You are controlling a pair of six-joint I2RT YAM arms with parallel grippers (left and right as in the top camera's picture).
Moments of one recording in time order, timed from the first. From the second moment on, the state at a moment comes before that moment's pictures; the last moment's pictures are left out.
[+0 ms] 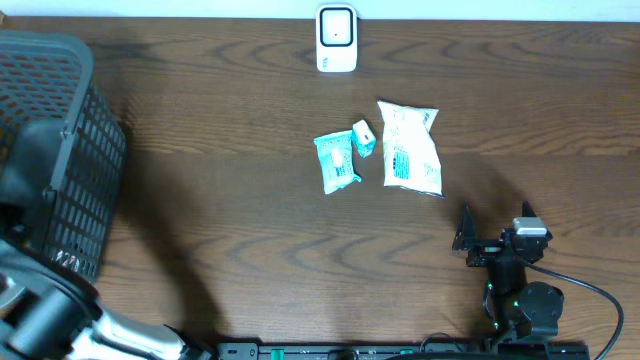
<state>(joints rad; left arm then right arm) 0.92 1.87 1.47 -1.02 -0.19 -0.52 -0.02 0.01 0.01 -0.07 -0.03 0.03</state>
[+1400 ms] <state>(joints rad) -0.32 1.86 1.52 -0.76 0.08 -0.43 -0.02 0.01 0.01 -0.07 -0.03 0.03</state>
